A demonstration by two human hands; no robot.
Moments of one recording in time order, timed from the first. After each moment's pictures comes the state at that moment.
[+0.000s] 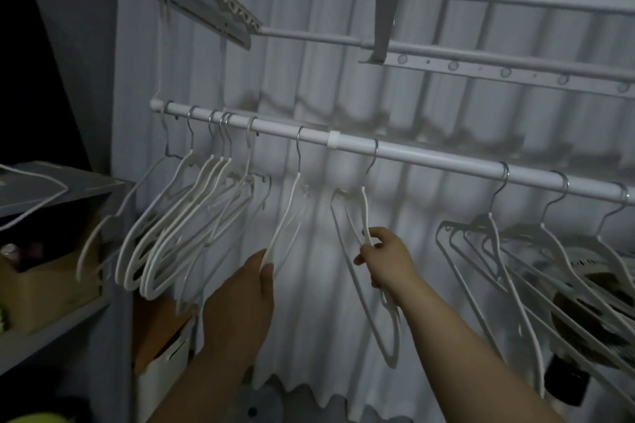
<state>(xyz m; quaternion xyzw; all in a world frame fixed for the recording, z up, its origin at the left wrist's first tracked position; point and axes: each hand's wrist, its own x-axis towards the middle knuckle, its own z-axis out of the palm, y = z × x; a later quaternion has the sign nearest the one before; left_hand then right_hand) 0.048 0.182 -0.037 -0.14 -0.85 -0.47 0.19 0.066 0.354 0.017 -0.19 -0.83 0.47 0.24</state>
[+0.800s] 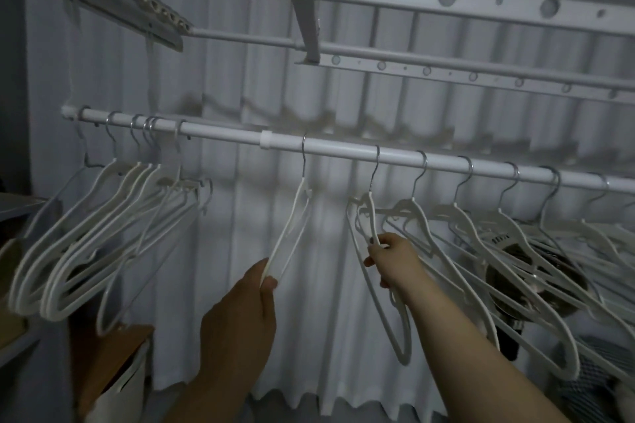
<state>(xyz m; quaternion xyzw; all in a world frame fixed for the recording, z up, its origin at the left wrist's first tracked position) 0.089 0.222 -0.033 -0.23 -0.83 -0.46 0.21 0.123 0.413 0.019 -0.27 -0.80 0.45 0.29</state>
